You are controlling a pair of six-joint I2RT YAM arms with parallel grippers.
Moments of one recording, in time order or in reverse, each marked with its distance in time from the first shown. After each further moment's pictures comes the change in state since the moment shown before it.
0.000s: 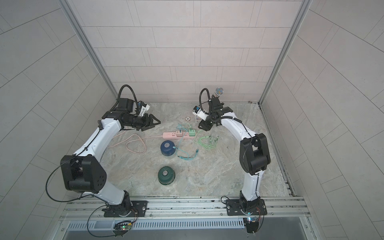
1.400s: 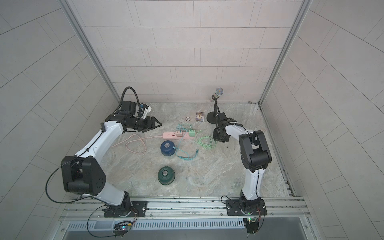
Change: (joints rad) left arm -0.042 -0.016 -0.069 0.080 -0.061 0.026; right arm -0.082 0.072 -0.303 0.086 0.288 0.962
